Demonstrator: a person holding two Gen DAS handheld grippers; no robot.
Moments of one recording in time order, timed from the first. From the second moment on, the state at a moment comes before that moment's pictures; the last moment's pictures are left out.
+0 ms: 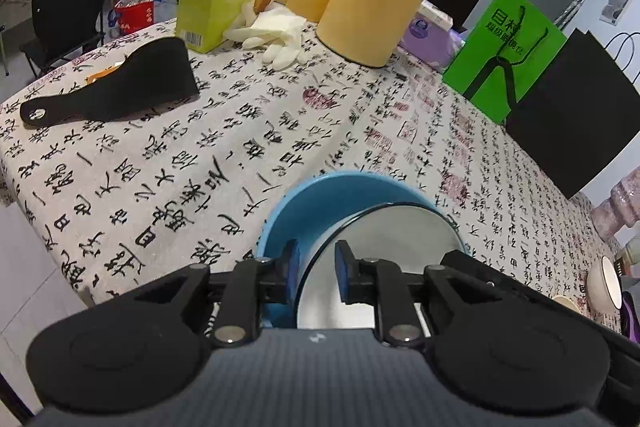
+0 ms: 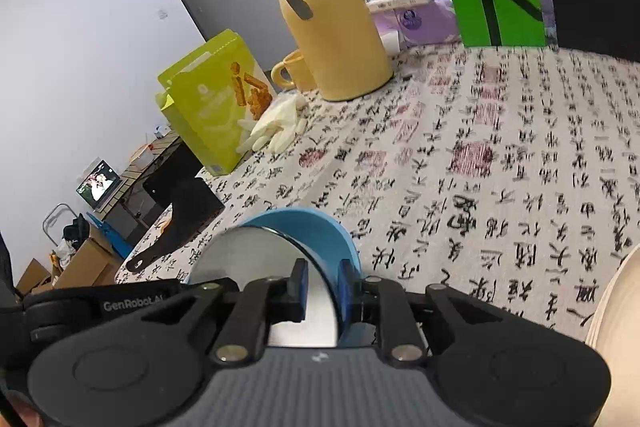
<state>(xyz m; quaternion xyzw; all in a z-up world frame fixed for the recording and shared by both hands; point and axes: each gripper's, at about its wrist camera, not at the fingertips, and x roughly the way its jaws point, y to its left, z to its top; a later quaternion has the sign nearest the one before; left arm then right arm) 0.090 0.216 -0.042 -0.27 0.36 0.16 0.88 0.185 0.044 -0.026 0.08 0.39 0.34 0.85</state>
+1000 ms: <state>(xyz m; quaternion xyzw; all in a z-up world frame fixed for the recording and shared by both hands) 0.092 0.218 -0.033 -0.27 0.37 0.19 0.87 0.175 0.082 -0.020 -0.07 0.34 0.33 0.88</state>
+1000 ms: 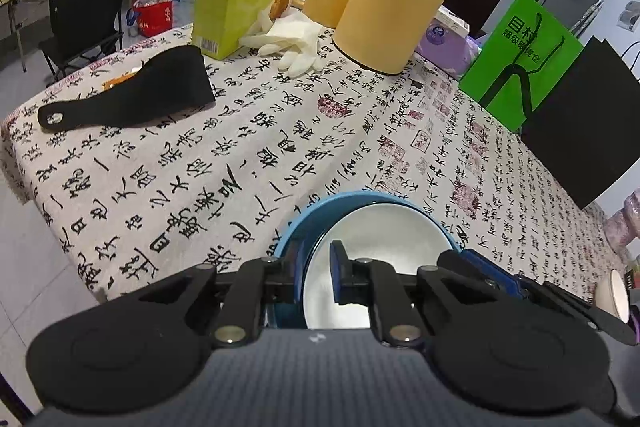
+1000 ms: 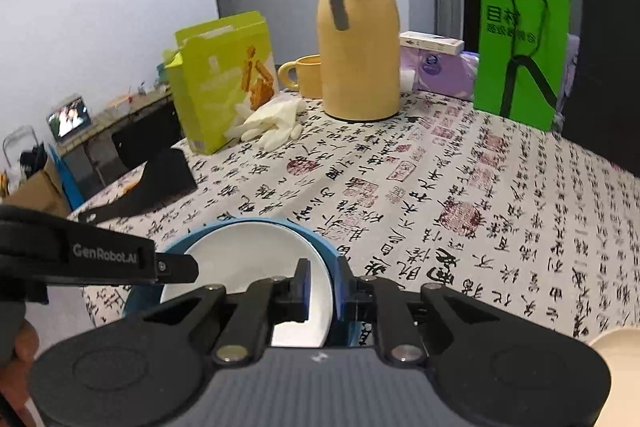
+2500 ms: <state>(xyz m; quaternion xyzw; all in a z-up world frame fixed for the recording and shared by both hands) 0.014 0.177 -0.027 -0.15 0.15 0.17 0.96 0.121 -0.027 -0.013 0.05 0.20 0.35 0.91</state>
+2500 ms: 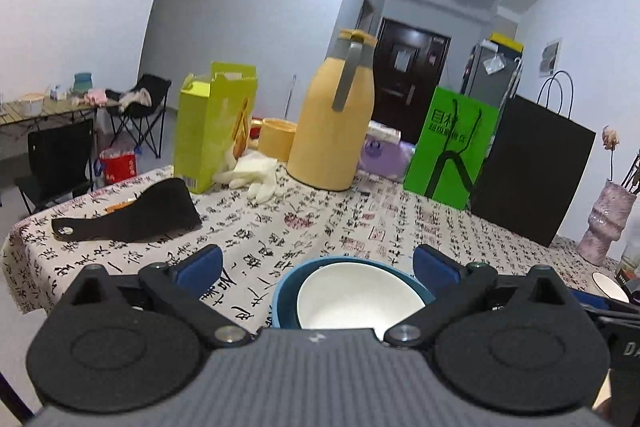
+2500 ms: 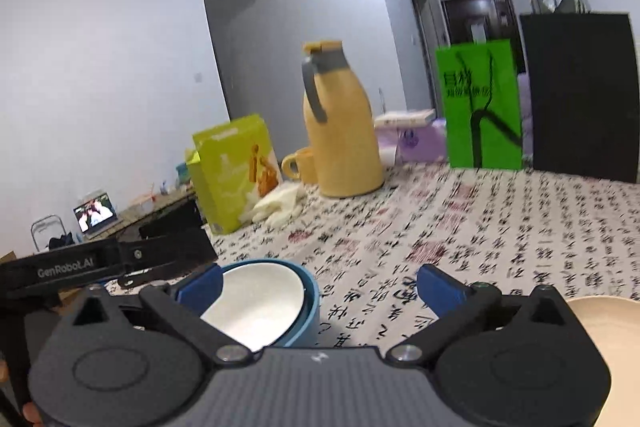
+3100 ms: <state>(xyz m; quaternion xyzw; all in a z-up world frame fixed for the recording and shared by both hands) -0.033 0.128 -0.027 -0.10 0.10 0.14 0.98 0.079 -0.095 -0.010 0.06 0.15 0.31 0.94</state>
